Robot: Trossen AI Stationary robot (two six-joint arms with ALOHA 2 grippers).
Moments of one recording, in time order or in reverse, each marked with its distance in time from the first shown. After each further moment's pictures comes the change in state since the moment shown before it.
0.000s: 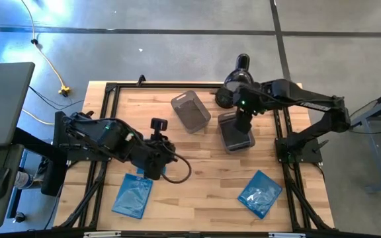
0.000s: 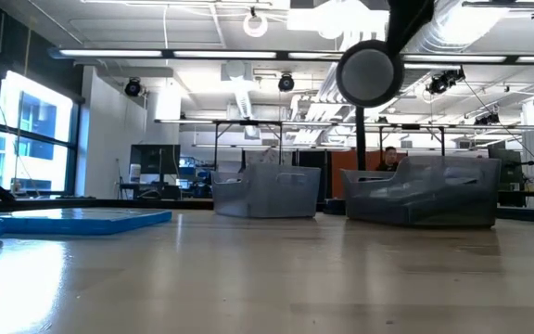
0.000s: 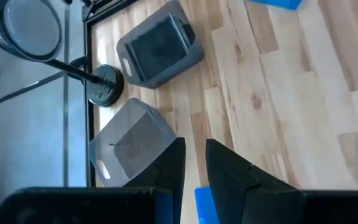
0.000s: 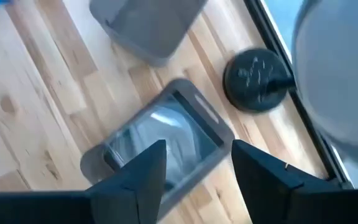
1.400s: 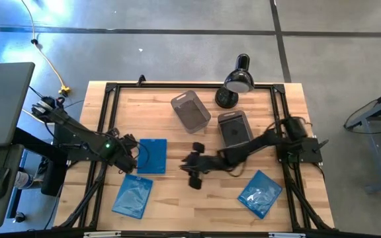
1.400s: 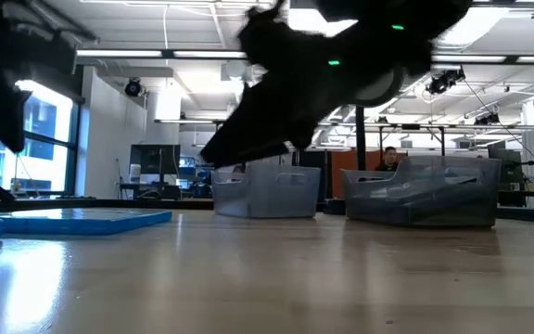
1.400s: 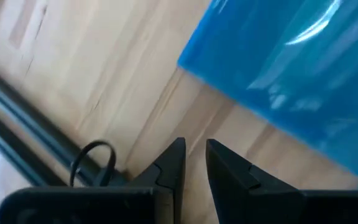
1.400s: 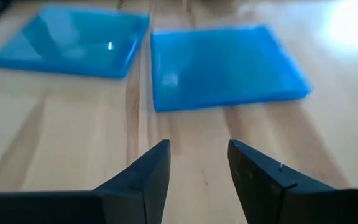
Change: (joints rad) left arm -0.084 -0.620 -1.539 0.303 0.138 -1.021; right arm 0.426 0.551 -0.546 1.746 0.035 -0.034
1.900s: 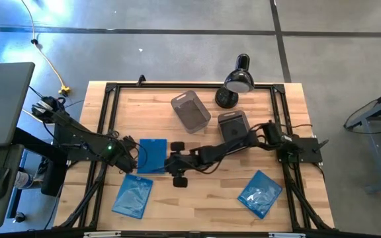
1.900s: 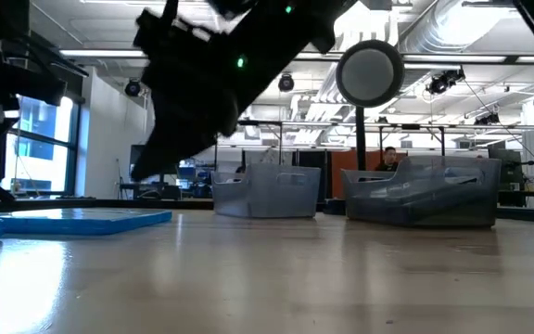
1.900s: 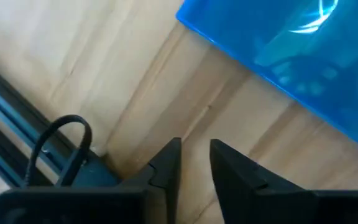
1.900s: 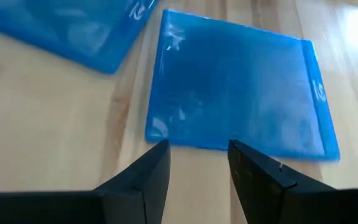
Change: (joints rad) left arm 0.000 0.000 -0.144 0.124 0.079 -0.065; right arm -0.057 0.270 0.578 -0.534 -0.077 -0.256
